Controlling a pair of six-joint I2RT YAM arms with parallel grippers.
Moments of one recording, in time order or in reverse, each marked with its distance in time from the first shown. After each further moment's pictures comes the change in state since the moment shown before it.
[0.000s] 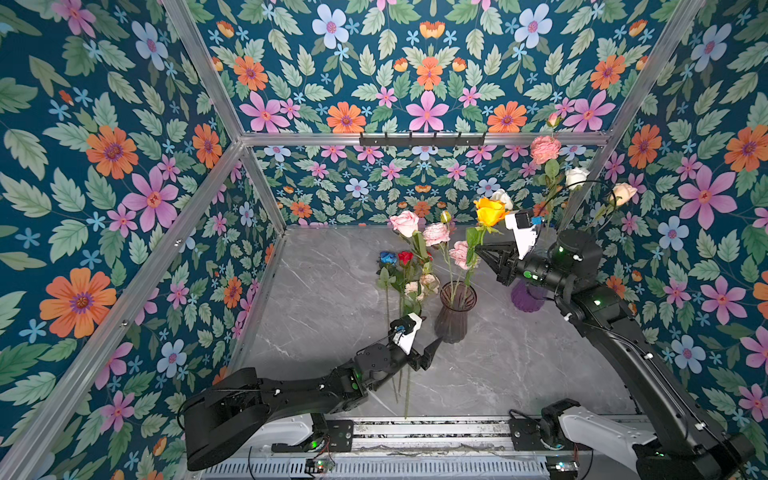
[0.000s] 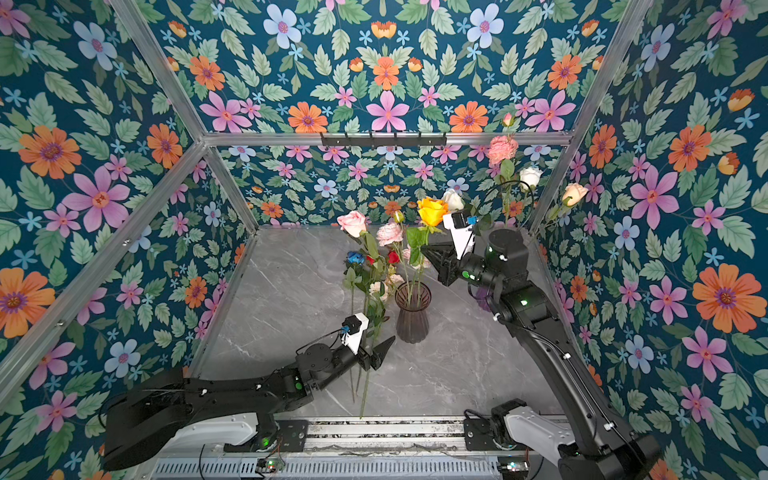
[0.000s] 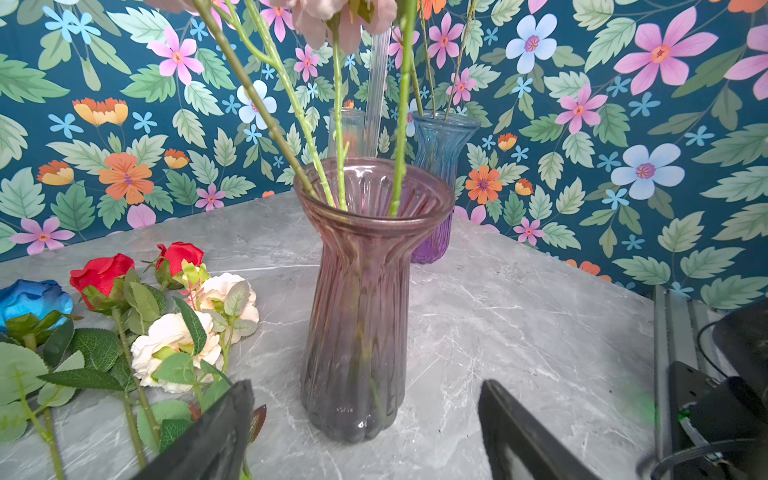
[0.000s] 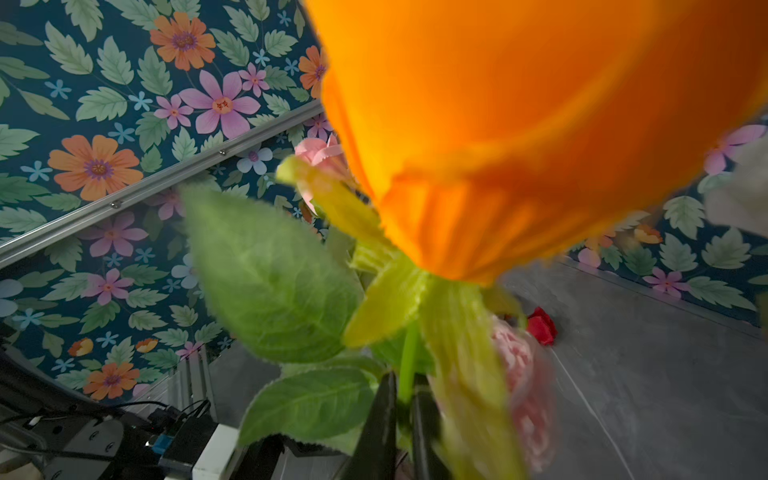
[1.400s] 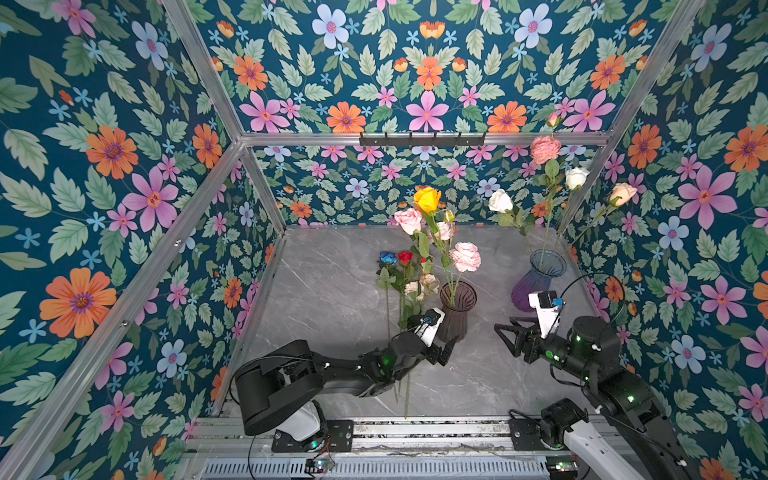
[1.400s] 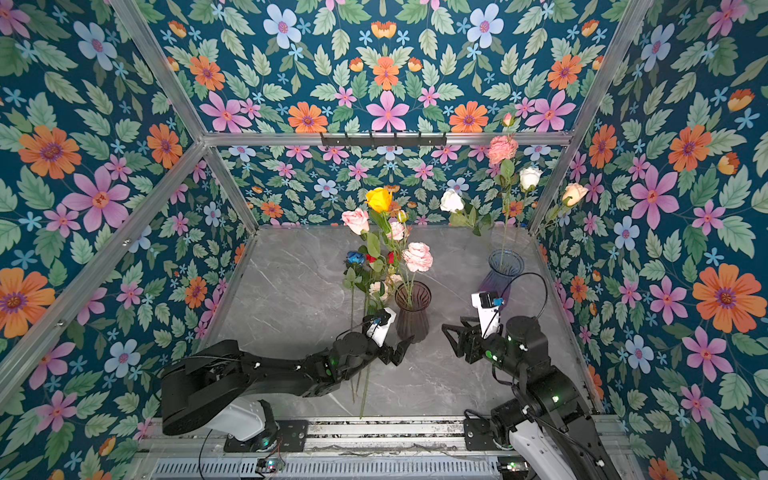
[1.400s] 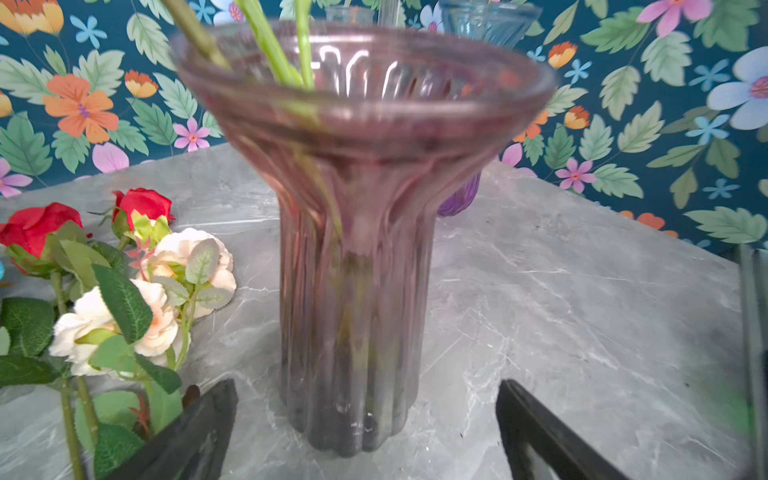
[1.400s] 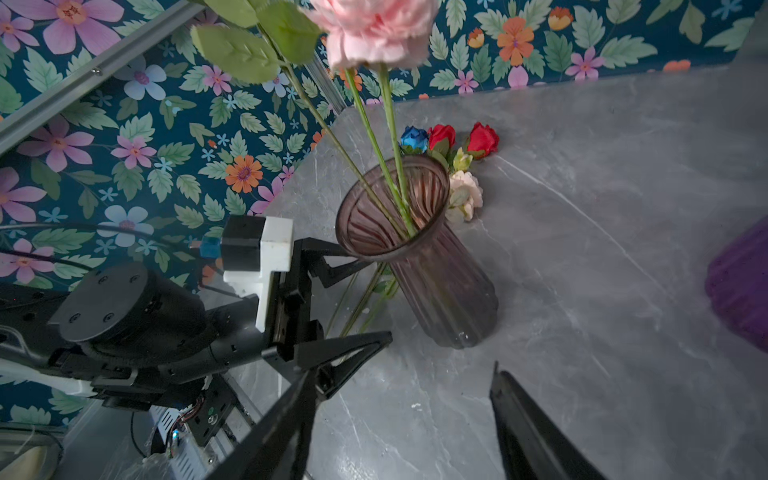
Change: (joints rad) left arm 0.000 0.370 0.219 -0.048 -0.034 -0.035; right arm 0.049 -0.698 -0.584 -0.343 0.258 0.184
